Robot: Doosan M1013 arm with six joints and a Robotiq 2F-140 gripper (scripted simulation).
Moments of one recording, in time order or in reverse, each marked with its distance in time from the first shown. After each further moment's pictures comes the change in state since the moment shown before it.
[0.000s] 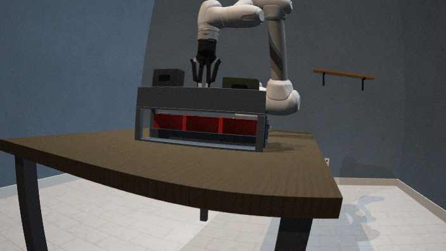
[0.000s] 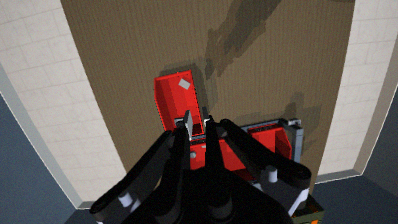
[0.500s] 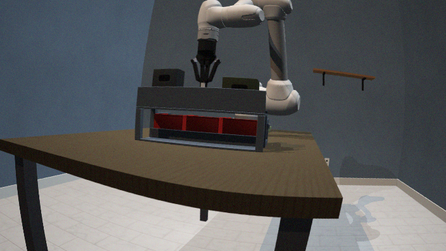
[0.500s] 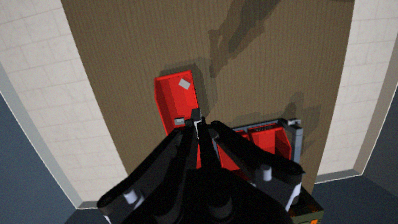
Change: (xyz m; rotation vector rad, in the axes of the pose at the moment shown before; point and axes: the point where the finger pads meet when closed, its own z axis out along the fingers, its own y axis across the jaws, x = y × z) arm 0.000 0.000 -0.001 0.000 0.000 0.000
